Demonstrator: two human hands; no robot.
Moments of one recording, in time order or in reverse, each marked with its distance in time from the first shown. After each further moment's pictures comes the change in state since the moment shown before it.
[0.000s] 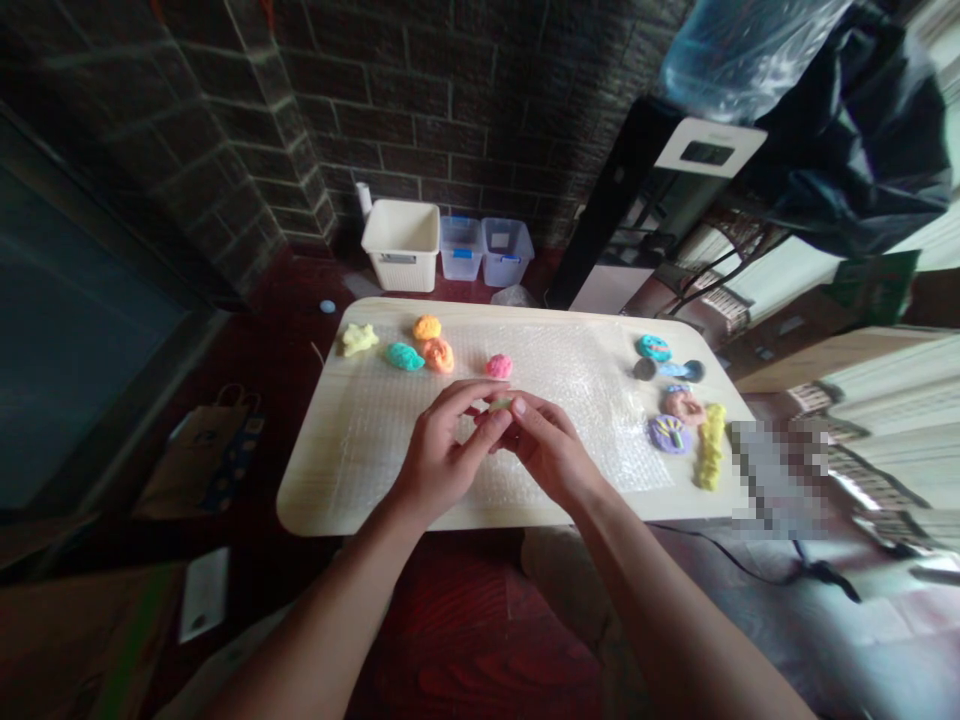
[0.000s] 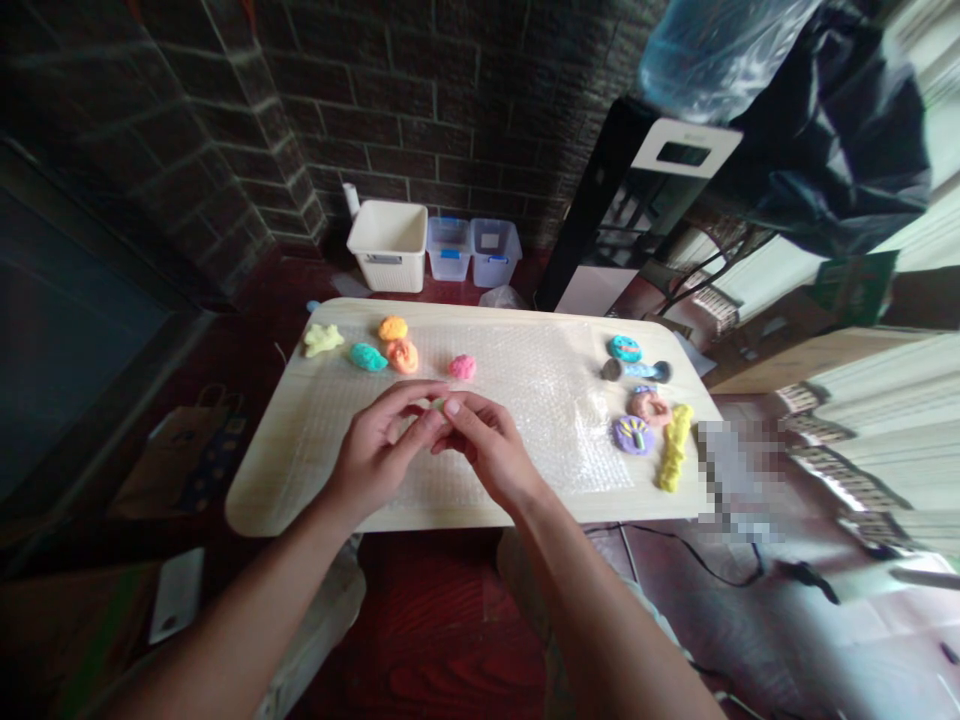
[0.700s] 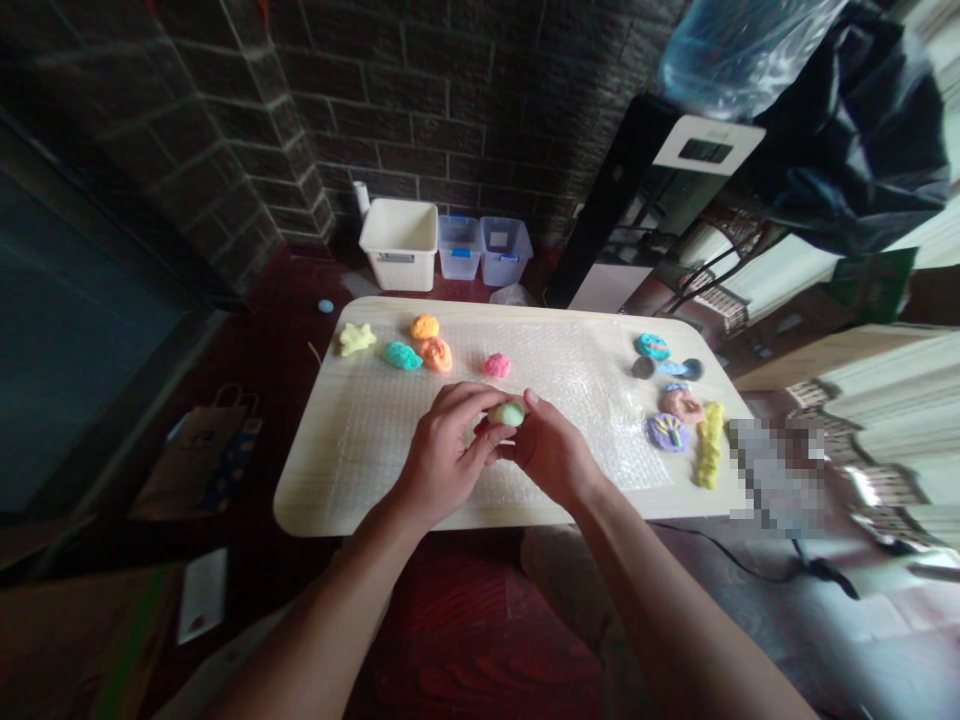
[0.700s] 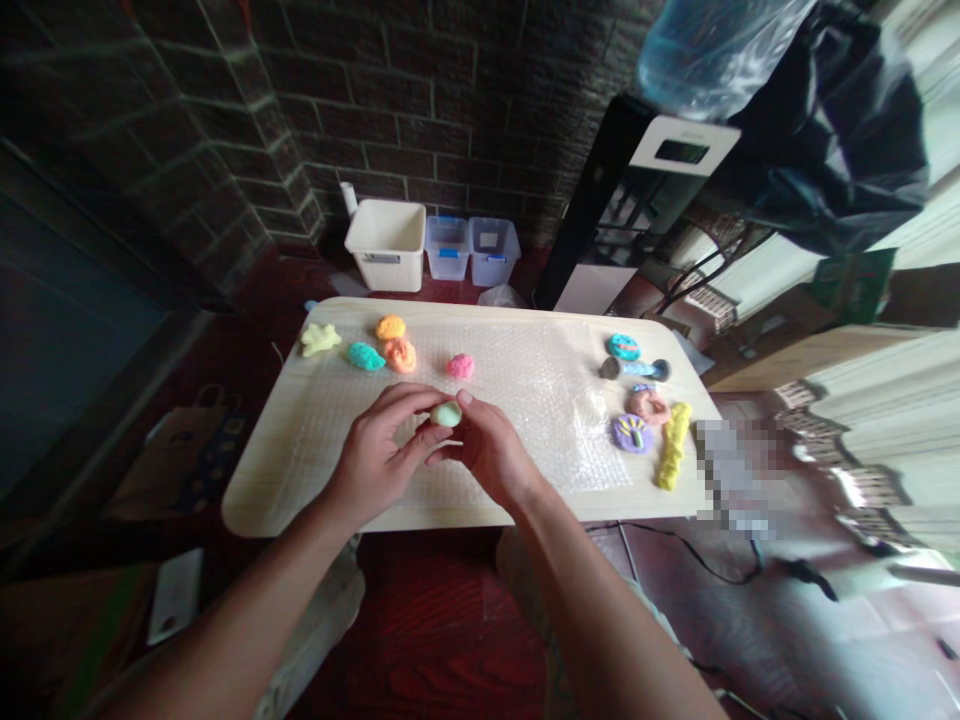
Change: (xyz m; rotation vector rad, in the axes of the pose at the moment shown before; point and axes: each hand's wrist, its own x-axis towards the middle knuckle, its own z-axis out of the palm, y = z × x) left_hand 0.000 0.002 0.001 0.226 -0.049 0.171; right_hand -0.001 0.001 -0.005 0.148 0.013 0.136
